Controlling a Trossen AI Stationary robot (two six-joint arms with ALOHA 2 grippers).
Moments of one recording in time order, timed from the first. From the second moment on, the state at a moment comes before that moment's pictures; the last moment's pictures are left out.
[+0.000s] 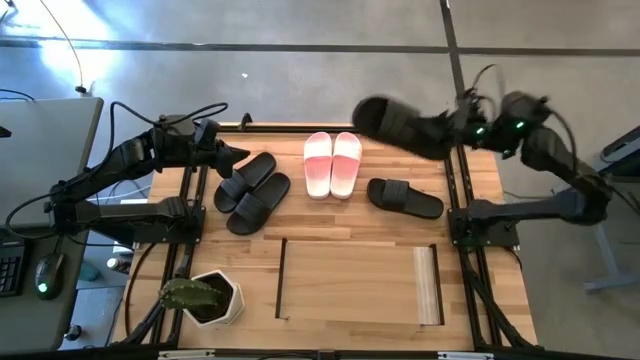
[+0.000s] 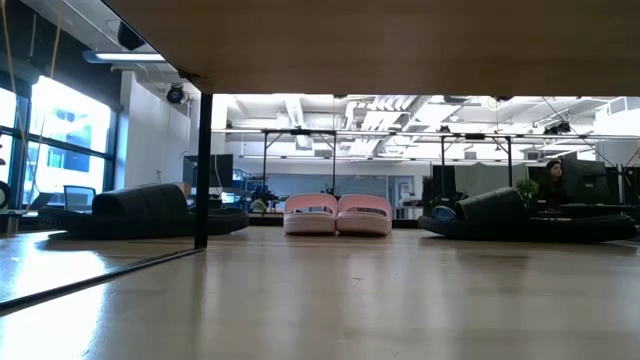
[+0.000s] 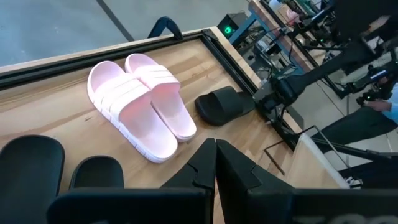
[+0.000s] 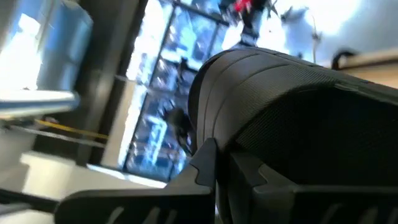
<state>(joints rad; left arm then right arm) 0.55 0.77 1.02 -0.72 0.08 -0.64 -0.29 0.90 1.33 -0.49 -0.04 1.21</state>
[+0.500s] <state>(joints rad) 0.55 0.77 1.02 -0.78 0.08 -0.57 0.46 1.19 1.33 -0.59 0.72 1.60</state>
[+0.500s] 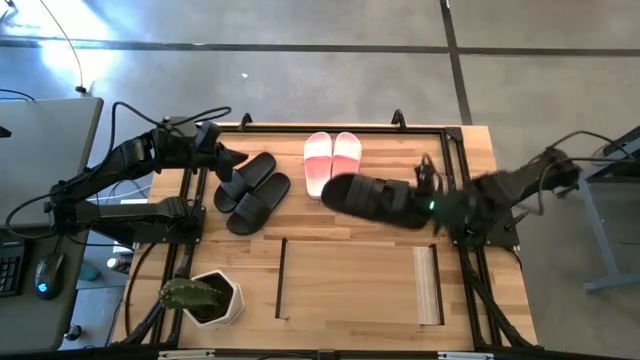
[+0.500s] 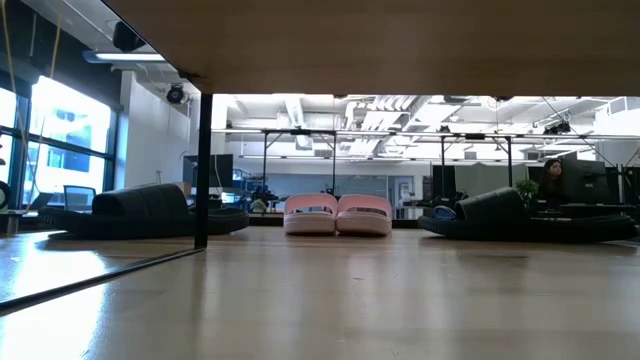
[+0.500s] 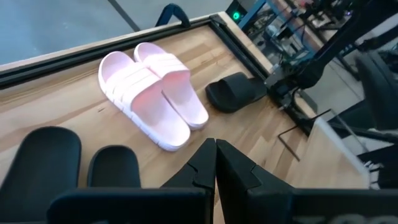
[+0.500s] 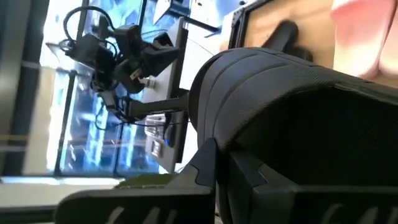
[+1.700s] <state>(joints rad) 0.55 0.77 1.02 -0.79 0.10 -0.45 0.74 1.65 1.57 -0.87 0.89 2.36</state>
